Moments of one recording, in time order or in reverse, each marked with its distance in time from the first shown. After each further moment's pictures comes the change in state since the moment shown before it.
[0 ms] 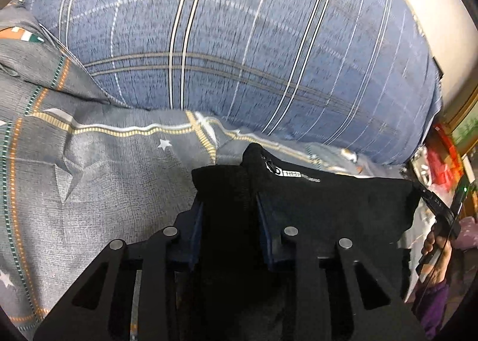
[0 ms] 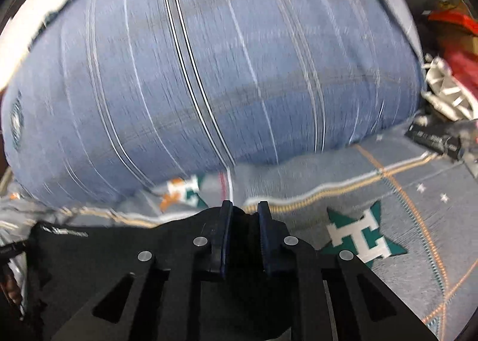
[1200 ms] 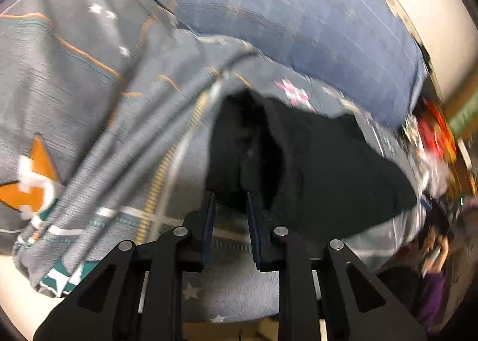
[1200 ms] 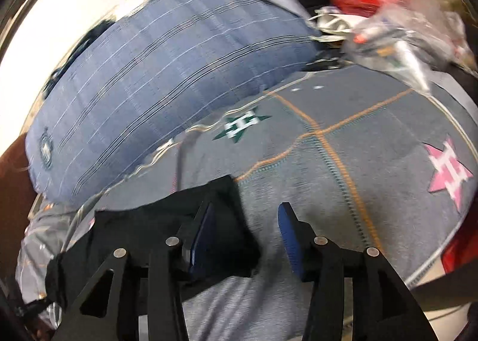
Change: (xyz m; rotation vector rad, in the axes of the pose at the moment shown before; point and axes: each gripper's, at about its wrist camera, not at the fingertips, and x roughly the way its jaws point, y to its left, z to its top) left arm -0.135 0.021 -0.187 -0.069 -0.009 0.094; right arm -0.184 -0.119 -0.166 0.282 -0.039 0.021
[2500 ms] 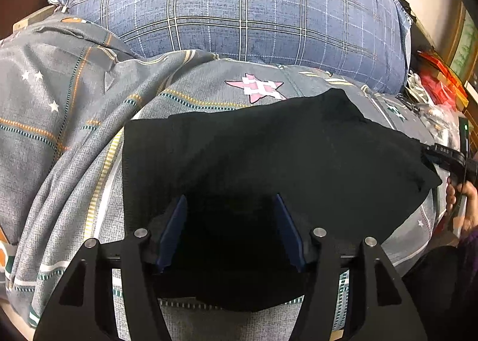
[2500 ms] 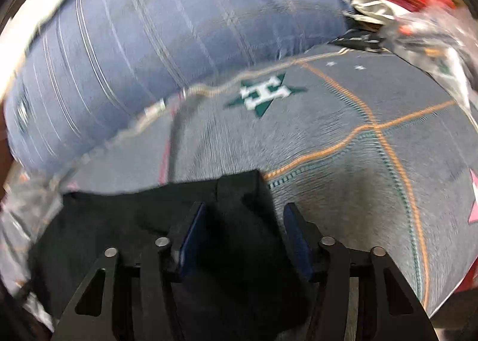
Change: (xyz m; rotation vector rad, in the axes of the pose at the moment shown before) left arm 0.059 -0.079 0.002 0.277 -0.039 0.071; right arm 0.098 0.054 0.006 -0.163 0.198 -0.090
